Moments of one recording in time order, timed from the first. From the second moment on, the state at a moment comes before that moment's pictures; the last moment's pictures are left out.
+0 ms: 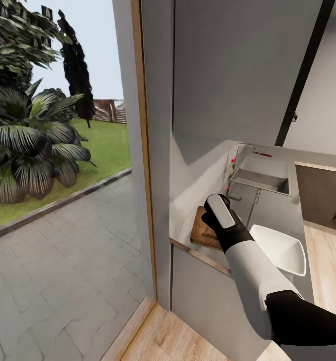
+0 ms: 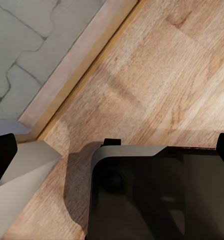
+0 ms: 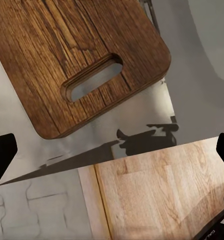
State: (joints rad) left arm 0.13 -0.03 -0.12 -0.63 0.08 -0.11 0.18; right arm -1.04 0.17 0.07 -0.82 -1.07 0.48 -1.29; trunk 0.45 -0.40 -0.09
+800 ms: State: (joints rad) left arm 0.13 -0.03 -0.12 -0.63 0.08 -0.11 0.18; right arm -1.04 0.17 0.07 -0.82 -1.07 0.48 -1.30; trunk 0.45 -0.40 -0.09
